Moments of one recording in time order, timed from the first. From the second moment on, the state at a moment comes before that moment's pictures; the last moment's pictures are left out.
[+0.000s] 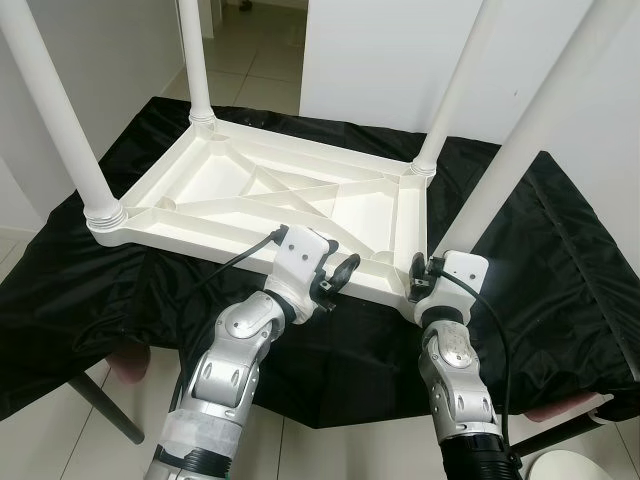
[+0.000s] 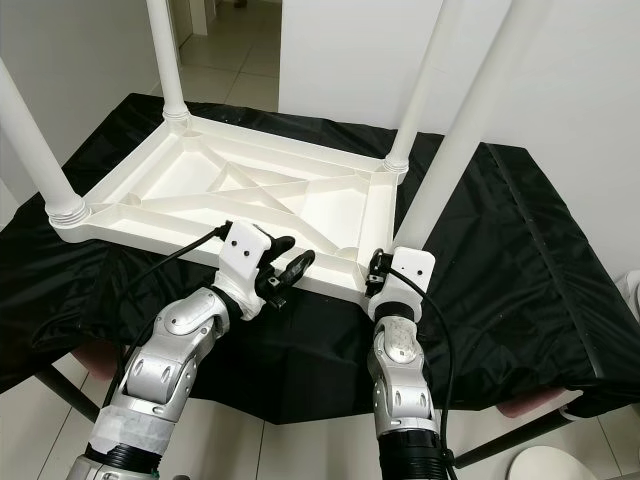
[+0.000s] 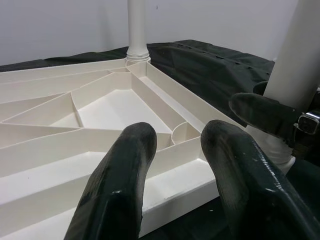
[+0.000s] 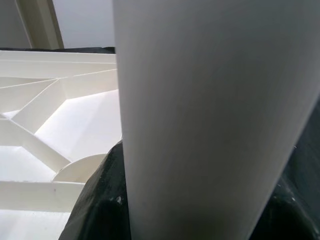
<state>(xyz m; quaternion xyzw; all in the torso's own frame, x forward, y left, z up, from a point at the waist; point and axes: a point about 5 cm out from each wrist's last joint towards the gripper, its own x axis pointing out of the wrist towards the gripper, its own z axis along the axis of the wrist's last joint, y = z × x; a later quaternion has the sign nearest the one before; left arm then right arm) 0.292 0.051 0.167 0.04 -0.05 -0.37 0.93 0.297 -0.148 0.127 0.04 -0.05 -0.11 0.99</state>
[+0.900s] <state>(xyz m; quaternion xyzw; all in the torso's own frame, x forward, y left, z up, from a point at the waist) 0.291 0.051 0.166 0.03 -0.04 -0.38 0.93 0.280 -0.164 0.131 0.02 -0.04 -0.03 1.00</state>
